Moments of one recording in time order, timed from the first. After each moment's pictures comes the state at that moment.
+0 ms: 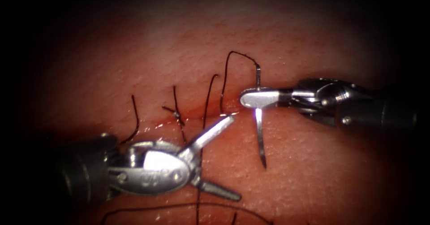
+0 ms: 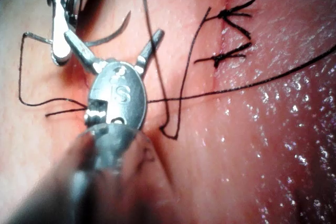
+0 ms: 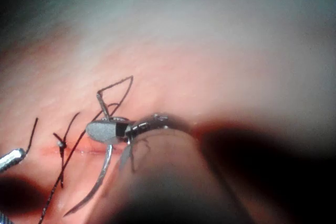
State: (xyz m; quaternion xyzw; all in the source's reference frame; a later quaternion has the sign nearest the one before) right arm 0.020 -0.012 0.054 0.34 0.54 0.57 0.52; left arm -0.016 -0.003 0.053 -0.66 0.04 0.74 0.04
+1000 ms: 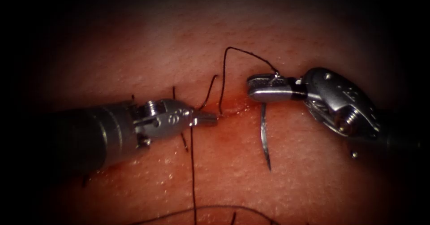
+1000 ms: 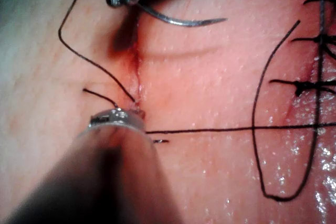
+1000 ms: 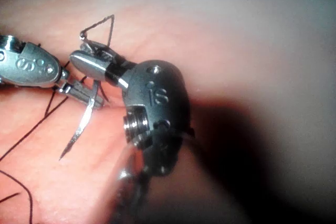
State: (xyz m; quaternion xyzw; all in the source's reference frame) right arm 0.019 -0.011 0.053 0.21 0.70 0.33 0.60; left arm -0.014 0.001 0.069 -0.32 -0.09 0.93 0.15
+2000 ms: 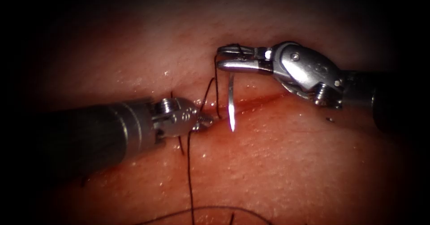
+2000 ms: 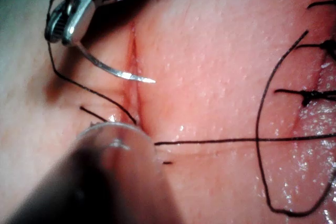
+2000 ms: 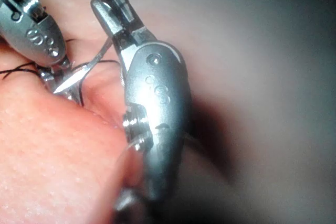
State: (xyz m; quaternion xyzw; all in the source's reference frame) right arm 0.024 -0.007 0.055 -0.02 0.76 0.15 0.64; left arm -0.014 0.000 0.071 -0.25 -0.19 0.94 0.14
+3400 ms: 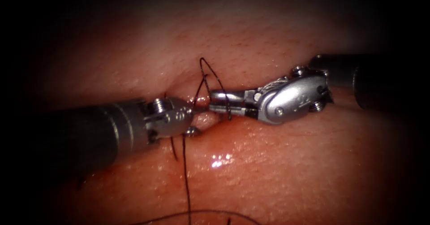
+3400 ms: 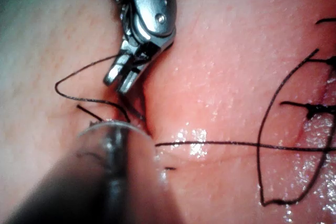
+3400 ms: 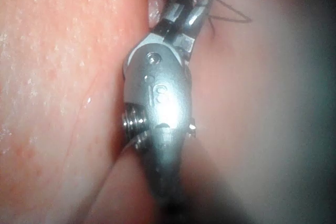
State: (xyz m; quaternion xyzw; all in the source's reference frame) right arm 0.026 -0.014 0.059 -0.13 0.73 0.01 0.67; left arm -0.013 0.000 0.069 -0.28 -0.18 0.93 0.17
